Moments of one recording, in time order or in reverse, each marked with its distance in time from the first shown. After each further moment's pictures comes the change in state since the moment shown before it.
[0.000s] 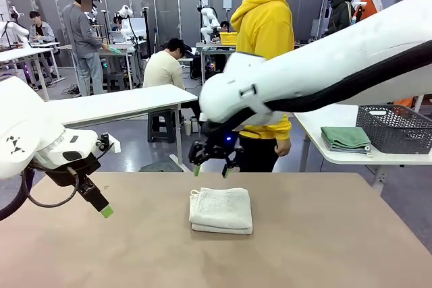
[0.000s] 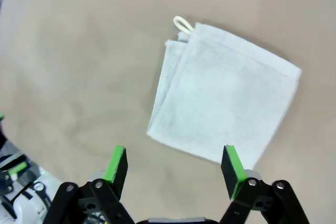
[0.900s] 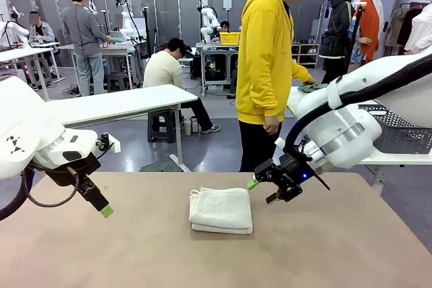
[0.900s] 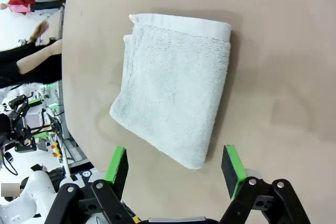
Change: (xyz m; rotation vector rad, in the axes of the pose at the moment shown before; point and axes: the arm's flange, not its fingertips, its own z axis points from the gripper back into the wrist) left arm 0.000 0.000 0.000 0.000 0.000 0.000; right arm -0.061 -0.218 -0.046 0.512 -0.090 -0.175
